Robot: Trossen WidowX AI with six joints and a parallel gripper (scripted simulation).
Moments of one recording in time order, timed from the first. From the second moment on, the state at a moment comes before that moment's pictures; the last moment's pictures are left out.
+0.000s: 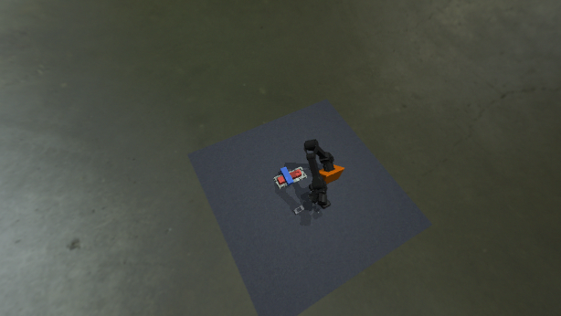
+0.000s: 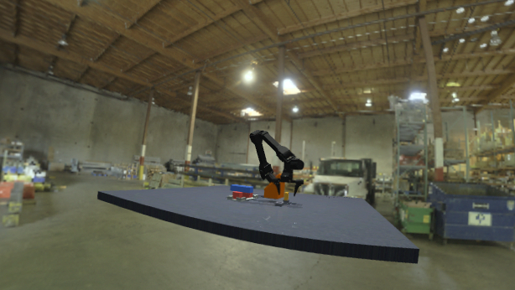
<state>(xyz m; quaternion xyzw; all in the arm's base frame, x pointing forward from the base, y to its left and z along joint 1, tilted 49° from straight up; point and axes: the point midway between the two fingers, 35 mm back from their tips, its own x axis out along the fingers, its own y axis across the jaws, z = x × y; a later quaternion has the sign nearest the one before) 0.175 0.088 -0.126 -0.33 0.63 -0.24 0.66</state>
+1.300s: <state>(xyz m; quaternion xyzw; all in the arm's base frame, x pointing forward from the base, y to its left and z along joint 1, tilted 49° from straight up) 0.172 0.074 -0.135 -0.34 0.63 -0.25 0.65</state>
